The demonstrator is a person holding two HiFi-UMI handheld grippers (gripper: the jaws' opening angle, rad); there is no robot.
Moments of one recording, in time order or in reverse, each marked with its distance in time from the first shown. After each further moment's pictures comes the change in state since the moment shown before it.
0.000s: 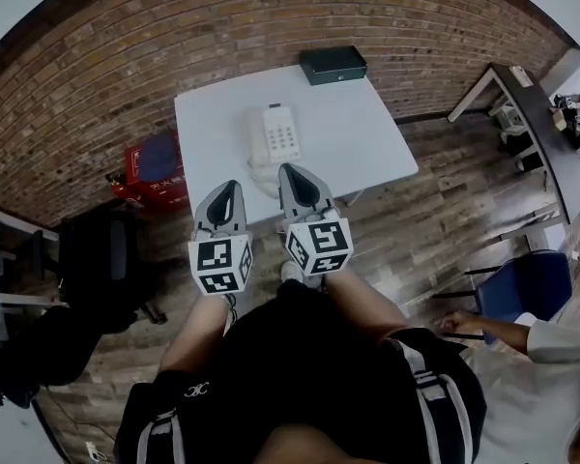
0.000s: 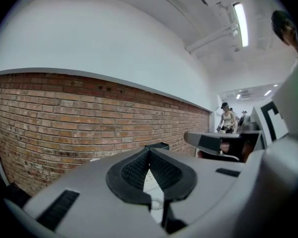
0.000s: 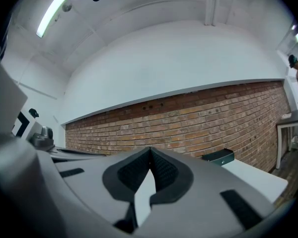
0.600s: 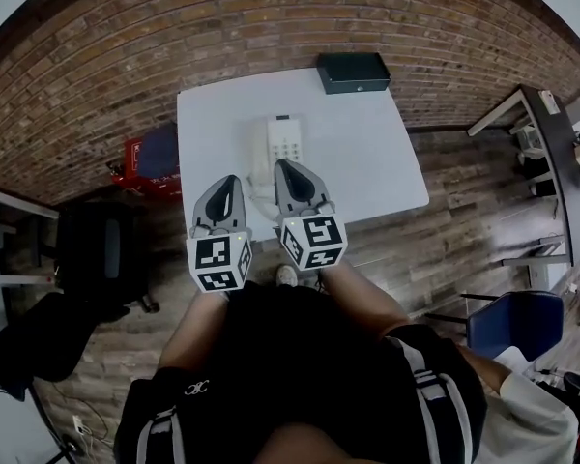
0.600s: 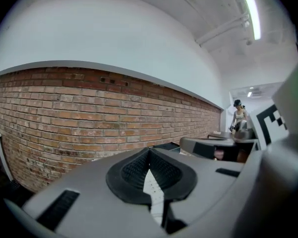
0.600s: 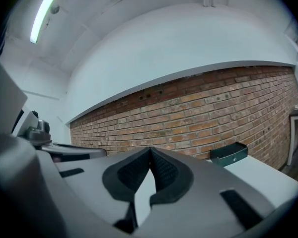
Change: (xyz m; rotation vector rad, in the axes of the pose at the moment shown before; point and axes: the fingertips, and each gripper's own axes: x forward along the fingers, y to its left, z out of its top) left arm 0.106 0.021 0.011 -0.035 0.035 0.097; right arm 0.105 -0.062 -0.017 0.031 0.087 0.095
